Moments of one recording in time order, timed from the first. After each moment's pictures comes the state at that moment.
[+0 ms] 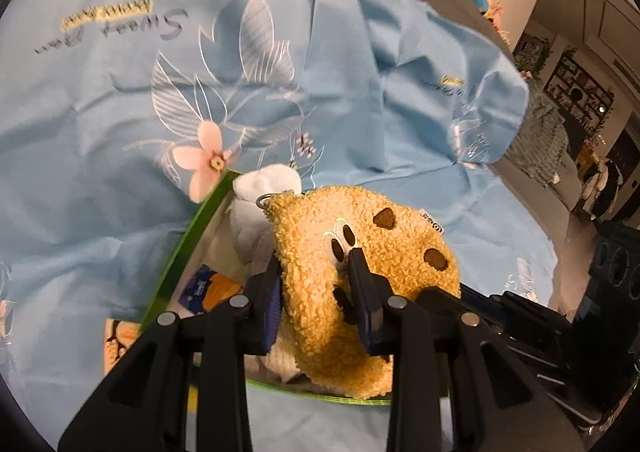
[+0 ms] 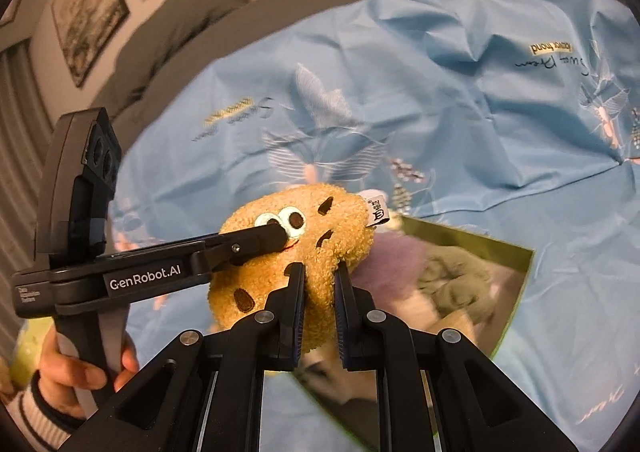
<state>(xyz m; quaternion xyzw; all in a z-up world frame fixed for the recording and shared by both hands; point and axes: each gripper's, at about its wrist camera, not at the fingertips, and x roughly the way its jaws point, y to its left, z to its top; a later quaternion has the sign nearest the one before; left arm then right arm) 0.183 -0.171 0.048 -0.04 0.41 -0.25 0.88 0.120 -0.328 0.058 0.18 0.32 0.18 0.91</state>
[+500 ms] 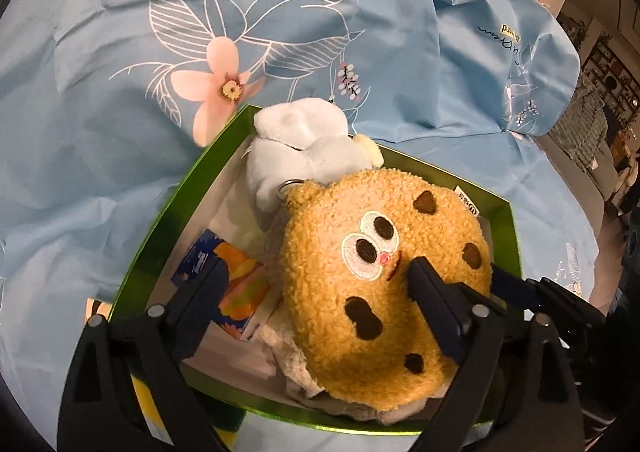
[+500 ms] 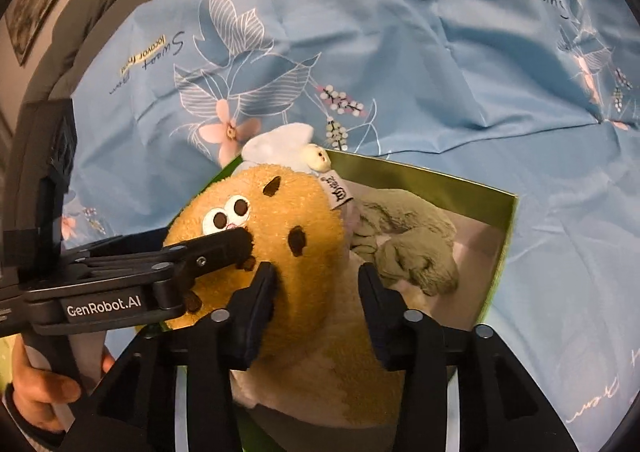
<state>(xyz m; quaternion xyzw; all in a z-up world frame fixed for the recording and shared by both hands) 0.205 -0.177 -0.004 -0.02 0.46 -0.19 0.87 0.149 -0.338 -0.001 0.16 0.41 0.11 0.89</state>
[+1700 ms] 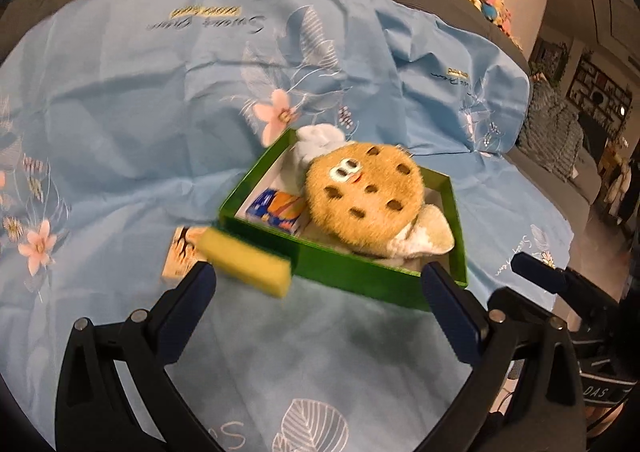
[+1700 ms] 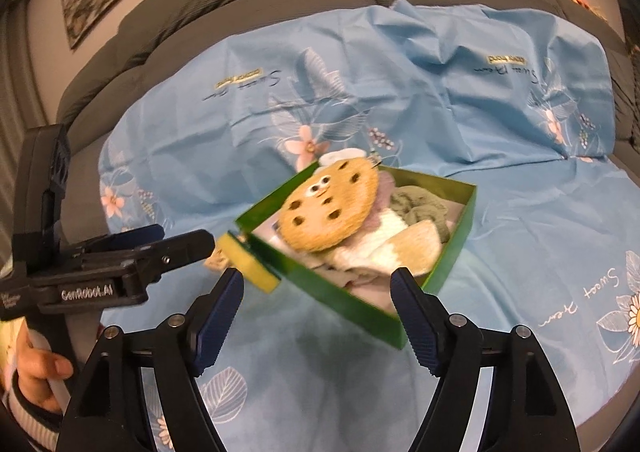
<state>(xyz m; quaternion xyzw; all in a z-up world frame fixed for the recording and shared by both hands) 0.052 -0.102 0.038 -0.03 0.37 -0.18 0.91 -0.002 -0.296 0.065 0.11 0.33 0.12 0.93</state>
